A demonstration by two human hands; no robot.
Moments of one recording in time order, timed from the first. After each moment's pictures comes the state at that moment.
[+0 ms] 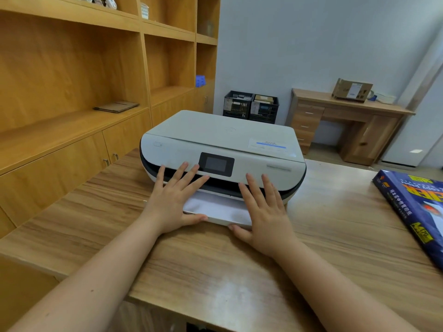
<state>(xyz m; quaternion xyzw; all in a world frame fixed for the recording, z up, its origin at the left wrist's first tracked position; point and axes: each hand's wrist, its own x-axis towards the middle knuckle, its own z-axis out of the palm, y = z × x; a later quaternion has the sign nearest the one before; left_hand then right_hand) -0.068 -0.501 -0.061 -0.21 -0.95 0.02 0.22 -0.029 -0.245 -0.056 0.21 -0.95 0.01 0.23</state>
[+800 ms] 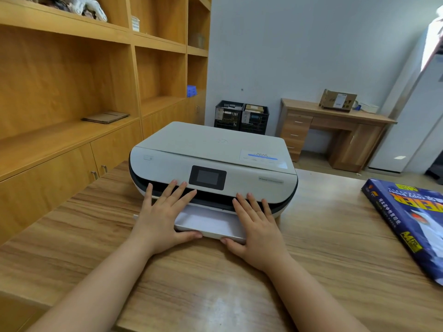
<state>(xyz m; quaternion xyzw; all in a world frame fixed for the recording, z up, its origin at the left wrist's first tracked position) -0.066 -0.498 -0.064 -0.17 -0.96 -0.03 0.21 -0.045 -0.243 -0.072 0.22 -0.93 0.09 0.27</state>
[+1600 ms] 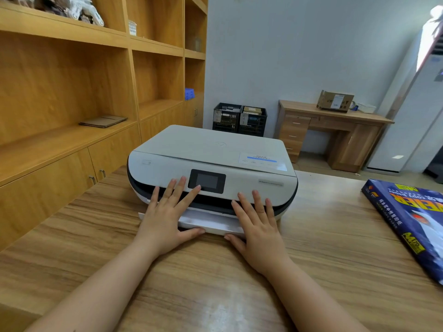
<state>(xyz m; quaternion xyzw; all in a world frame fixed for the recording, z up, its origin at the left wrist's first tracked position) -0.079 -0.490 -0.064 -0.17 -0.96 -0.06 0.21 -0.052 -0.243 -0.075 0.20 -0.94 0.03 0.29</state>
